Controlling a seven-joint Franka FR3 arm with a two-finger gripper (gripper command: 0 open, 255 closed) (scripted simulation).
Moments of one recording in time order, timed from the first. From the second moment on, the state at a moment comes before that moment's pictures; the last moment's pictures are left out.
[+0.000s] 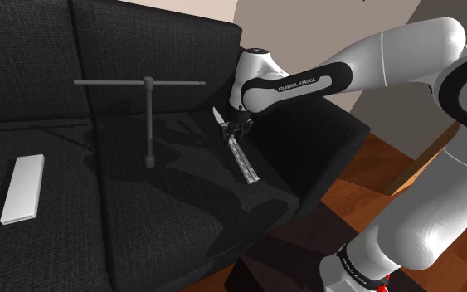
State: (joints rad) arm 0.02 0.08 0.19 -2.12 -0.12 2.23 0.37
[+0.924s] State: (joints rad) arm 0.05 0.03 0.22 -2.04 -0.10 2.09 0.42
